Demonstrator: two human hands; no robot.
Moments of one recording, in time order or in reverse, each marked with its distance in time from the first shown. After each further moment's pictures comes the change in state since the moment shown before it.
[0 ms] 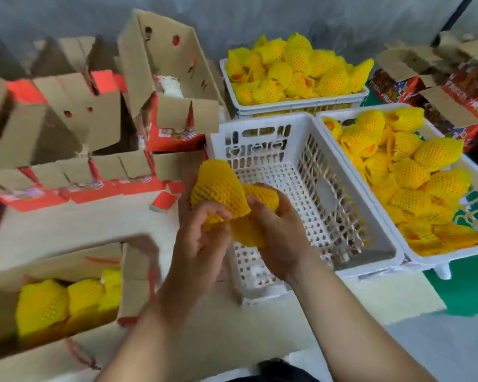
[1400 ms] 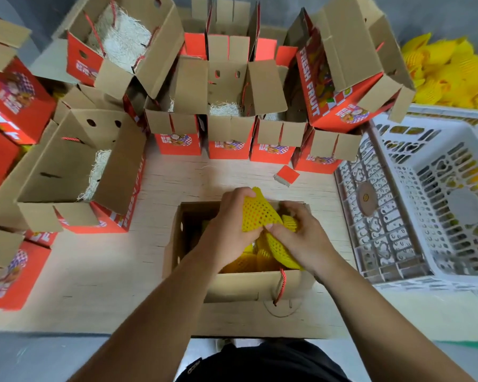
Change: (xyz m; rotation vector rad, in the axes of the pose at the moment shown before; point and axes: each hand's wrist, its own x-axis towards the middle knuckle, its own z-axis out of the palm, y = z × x) left_hand -0.074 -0.106 -0.327 0.467 -0.236 -0.245; right_hand -0.050 0.187 0.237 -1.051 -0.131 -0.012
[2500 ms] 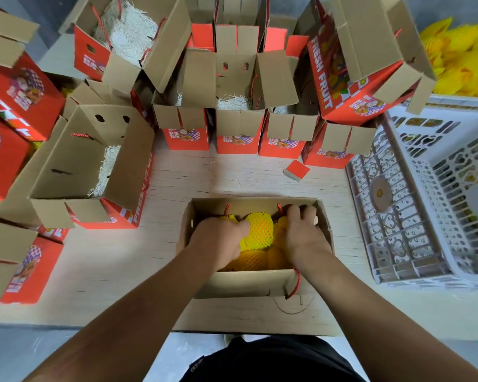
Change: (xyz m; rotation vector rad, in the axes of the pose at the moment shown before) left_hand -0.014 -0.019 -0.024 0.772 -0.363 0.041; right_hand 0.031 0.013 0.039 -0.793 -0.031 0.181
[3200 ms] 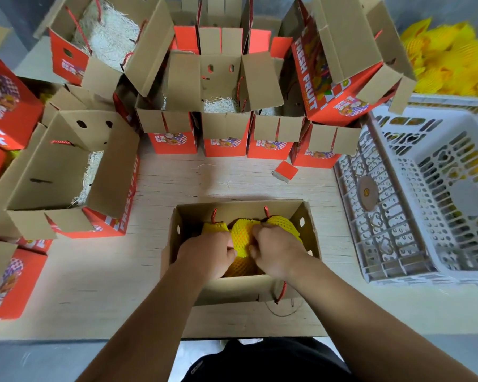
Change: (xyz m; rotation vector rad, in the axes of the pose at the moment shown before) left_hand -0.006 0.015 -0.006 -0.319 -0.173 -0.225; right_hand -0.015 -0.014 -0.007 -0.075 -0.134 -0.377
